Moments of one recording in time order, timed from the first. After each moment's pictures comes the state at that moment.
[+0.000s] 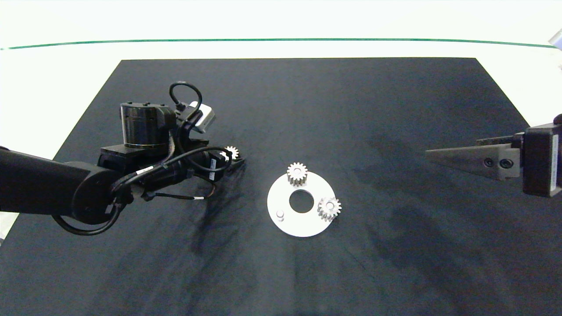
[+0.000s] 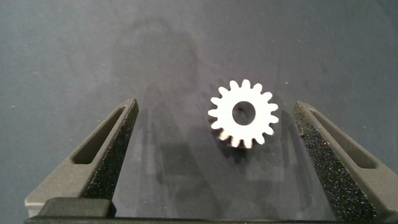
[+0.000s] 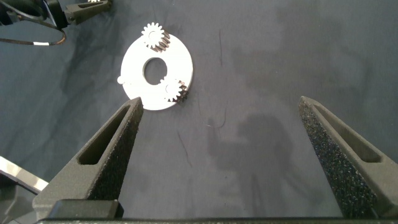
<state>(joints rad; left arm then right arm) -0.33 1.80 -1.02 -0.52 -0.06 0.24 0.63 1.26 -1.25 0.40 -0.19 0.15</state>
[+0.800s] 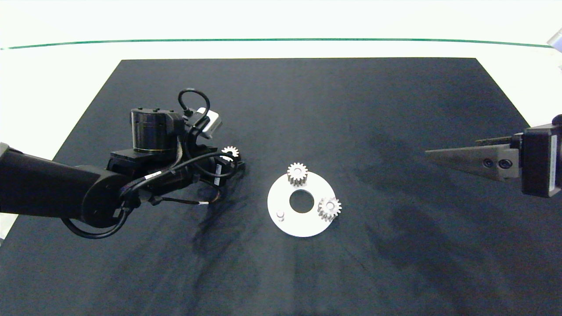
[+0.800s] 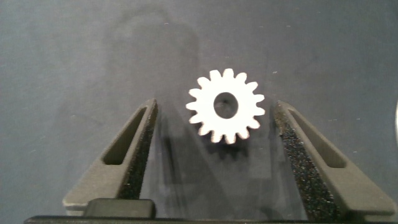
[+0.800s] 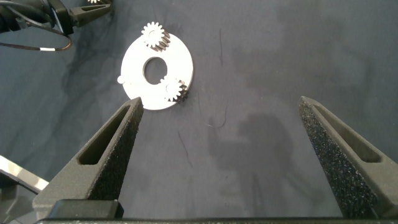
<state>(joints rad) -0.35 1.82 -1.01 -0.52 -0.05 0.24 0.63 1.26 -1.25 0.40 -0.18 0.15</state>
